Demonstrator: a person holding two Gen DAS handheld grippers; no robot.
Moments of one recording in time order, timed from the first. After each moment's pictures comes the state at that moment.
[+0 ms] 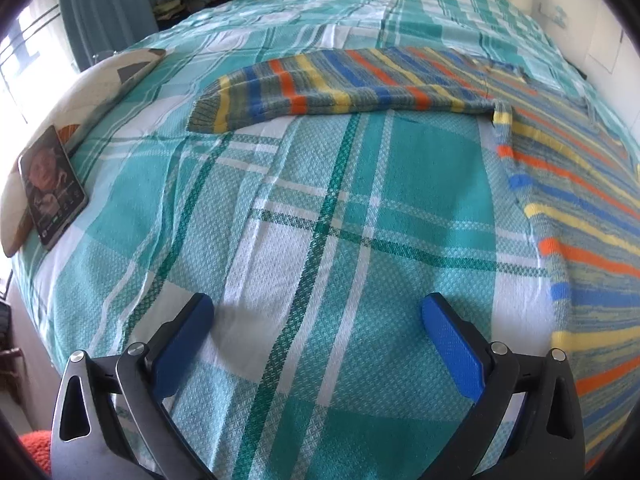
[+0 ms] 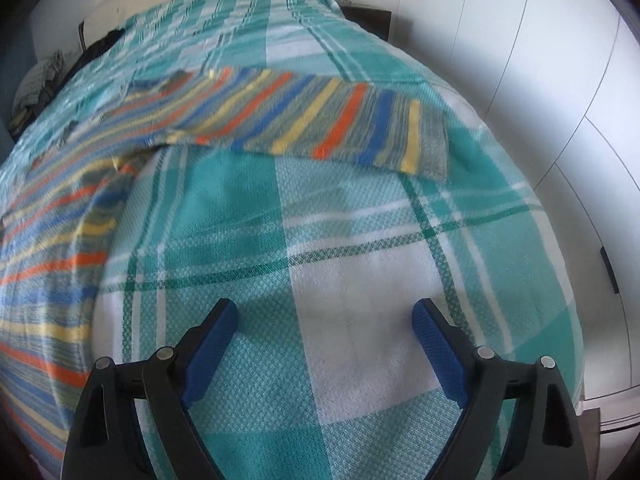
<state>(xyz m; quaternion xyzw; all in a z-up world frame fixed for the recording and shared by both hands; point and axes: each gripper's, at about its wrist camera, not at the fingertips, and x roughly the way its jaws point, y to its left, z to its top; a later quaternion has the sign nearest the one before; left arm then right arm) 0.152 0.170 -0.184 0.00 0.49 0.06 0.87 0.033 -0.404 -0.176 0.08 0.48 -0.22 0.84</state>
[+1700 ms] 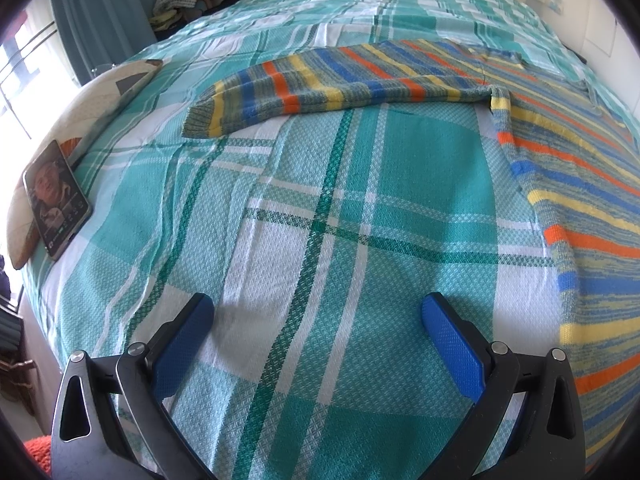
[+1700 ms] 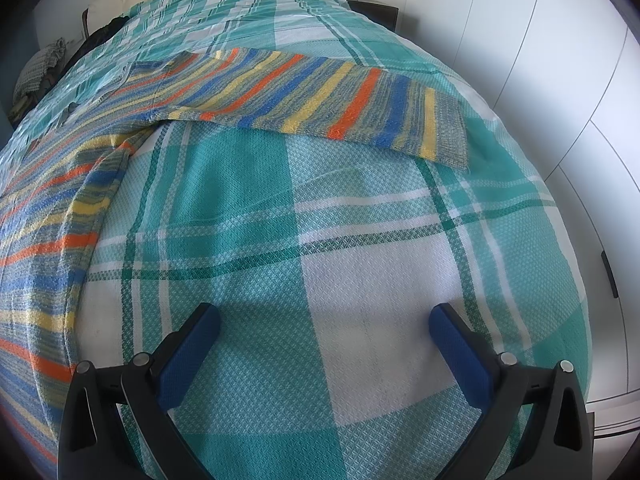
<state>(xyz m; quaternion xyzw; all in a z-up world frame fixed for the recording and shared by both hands) 0.152 0.164 -0.187 0.02 0.49 0.06 0.87 0.038 -0.396 -0.186 0.08 0.49 -0.21 0.84</state>
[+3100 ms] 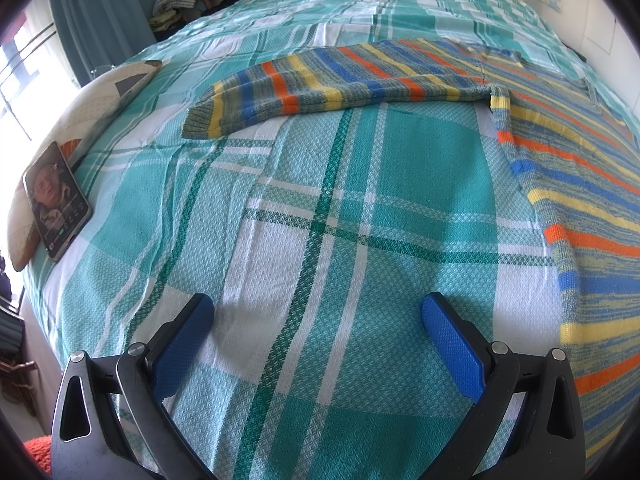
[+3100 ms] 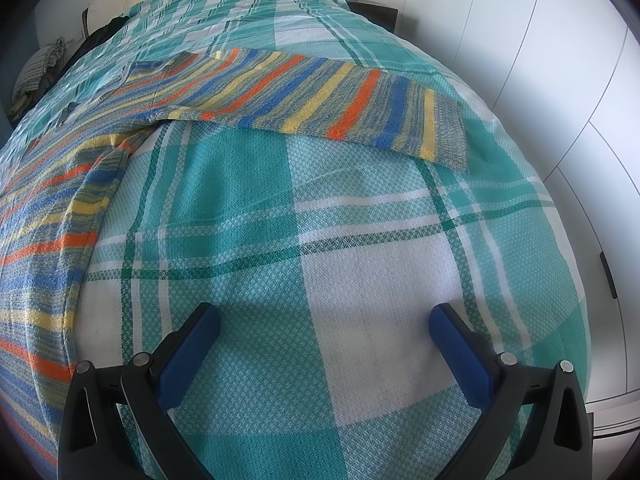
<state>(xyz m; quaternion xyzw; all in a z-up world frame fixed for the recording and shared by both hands) 0.153 0.164 -0.188 0.02 0.49 0.06 0.87 0.037 -0.393 -0.187 0.07 0.49 -0.21 0.84</state>
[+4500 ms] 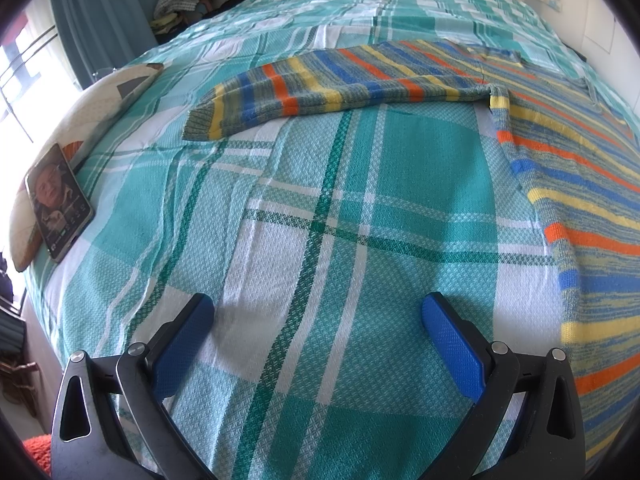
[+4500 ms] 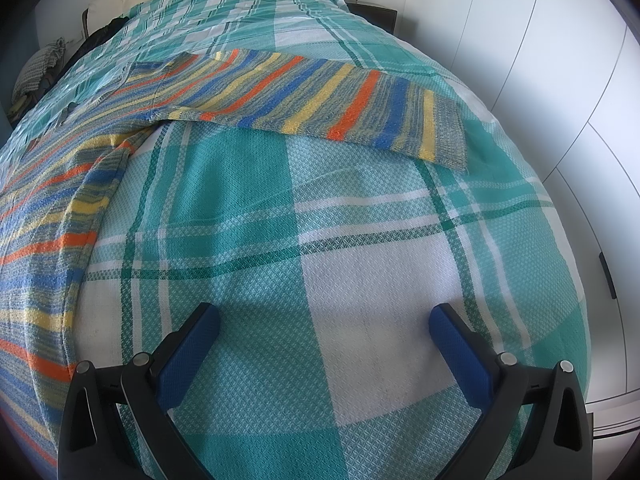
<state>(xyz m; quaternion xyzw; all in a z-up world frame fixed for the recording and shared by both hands) 0.152 0.164 -0.188 0.02 0.49 0.07 0.87 0.036 -0.390 -0.188 0.07 0.49 -0.21 0.84</state>
